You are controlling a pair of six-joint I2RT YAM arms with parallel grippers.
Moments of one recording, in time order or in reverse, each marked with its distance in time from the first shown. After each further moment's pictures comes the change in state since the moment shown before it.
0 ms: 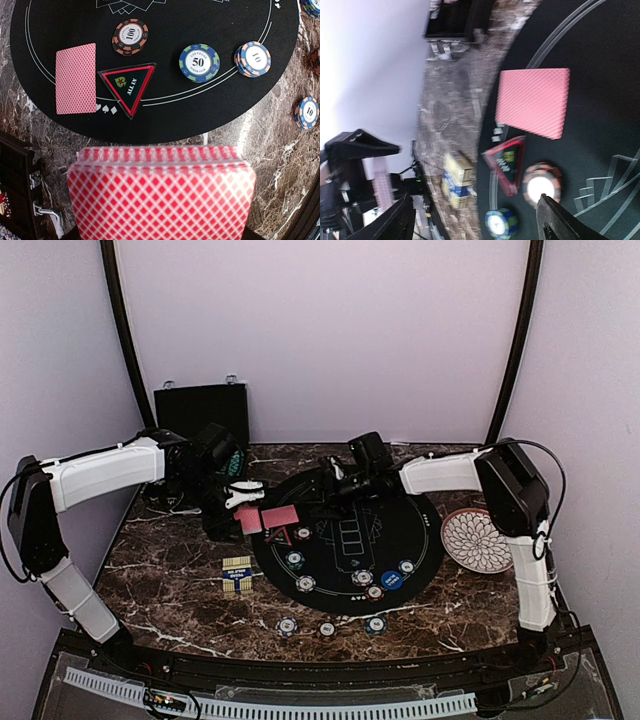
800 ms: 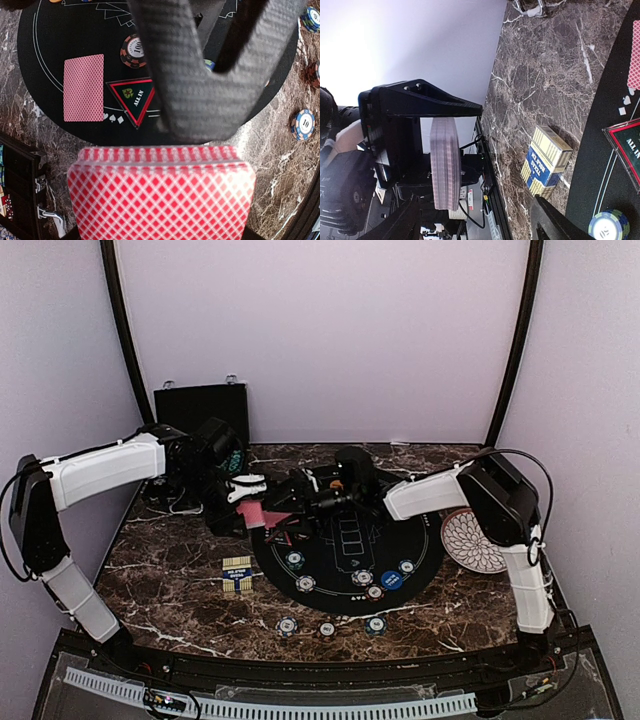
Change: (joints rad) left arm 0.000 0.009 0.036 -0.001 0.019 -0.027; right arm 0.127 0.010 -0.140 0.548 -0.186 0.393
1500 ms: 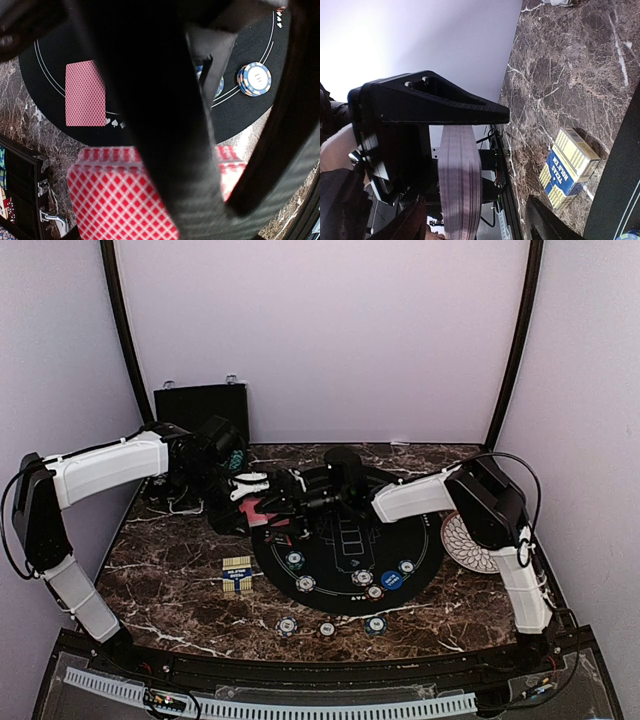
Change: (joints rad) left arm -0.010 0.022 0.029 -0.002 0.001 -0.003; right arm 0.032 0.068 0.090 0.062 -0.045 0.074
